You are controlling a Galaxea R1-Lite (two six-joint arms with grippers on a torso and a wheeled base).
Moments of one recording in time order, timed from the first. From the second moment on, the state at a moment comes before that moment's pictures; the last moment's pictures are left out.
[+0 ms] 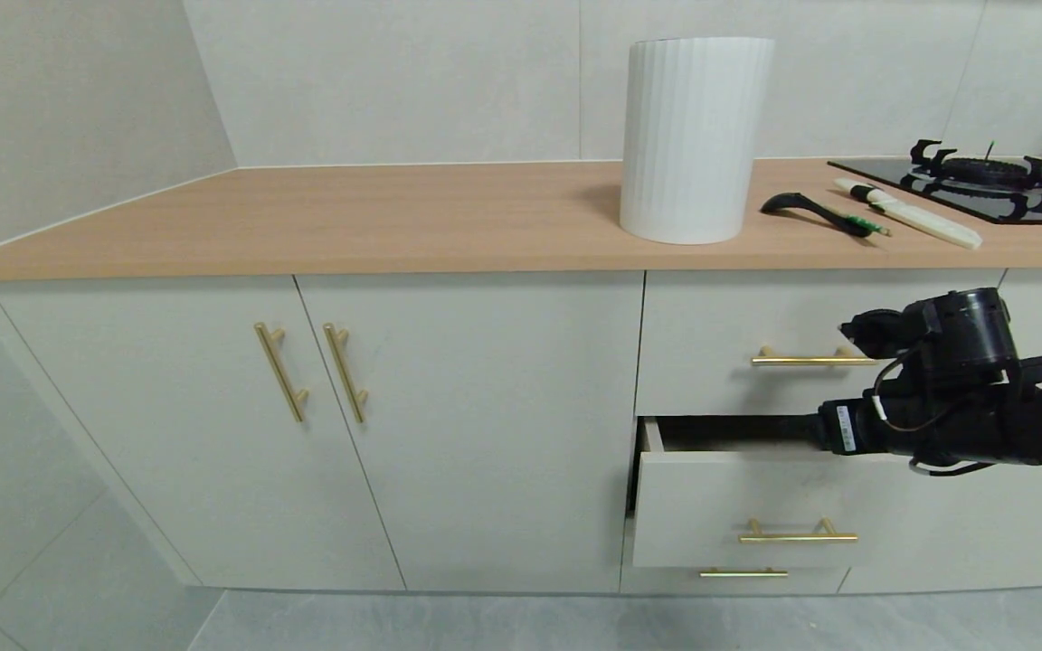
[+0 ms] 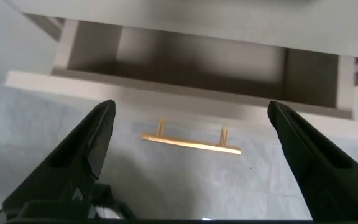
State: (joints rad) left arm 0.00 0.00 0.00 0.00 0.00 0.00; right arm 0.19 1.78 -0.89 -0.23 -0.05 0.05
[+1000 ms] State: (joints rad) left arm 0.00 0.00 0.00 0.00 0.00 0.00; right arm 0.19 2.01 -0.87 -0.42 -0.12 0.07
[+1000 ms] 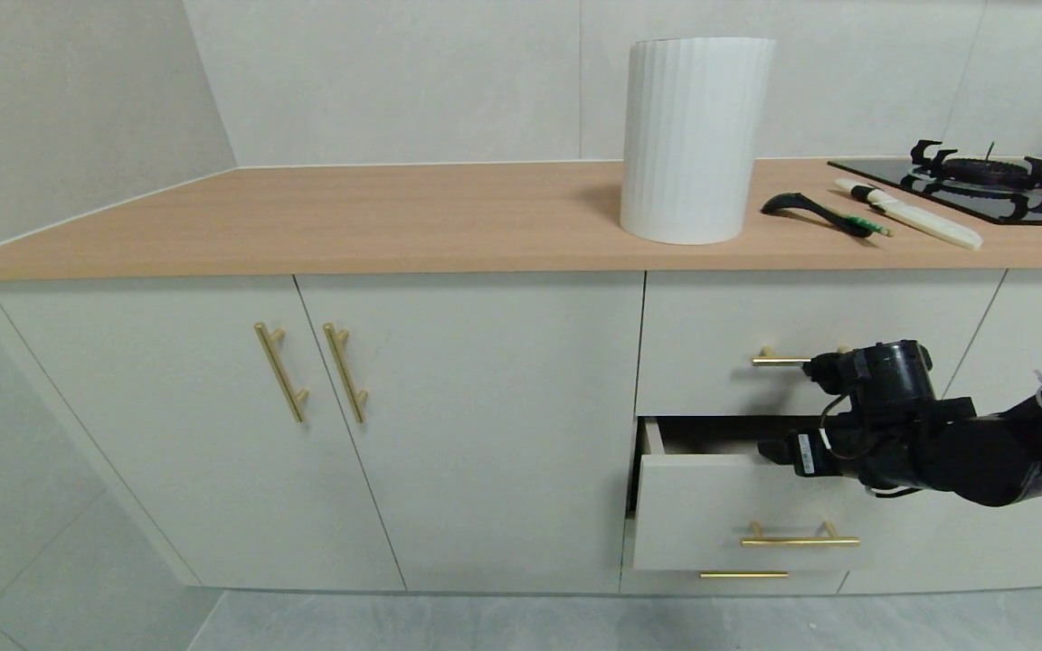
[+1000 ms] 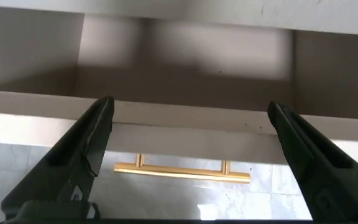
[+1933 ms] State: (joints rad) left arm 0.01 0.00 0.00 0.00 0.00 0.00; right arm 0.21 1.89 -0.87 -0.07 -0.12 -0.03
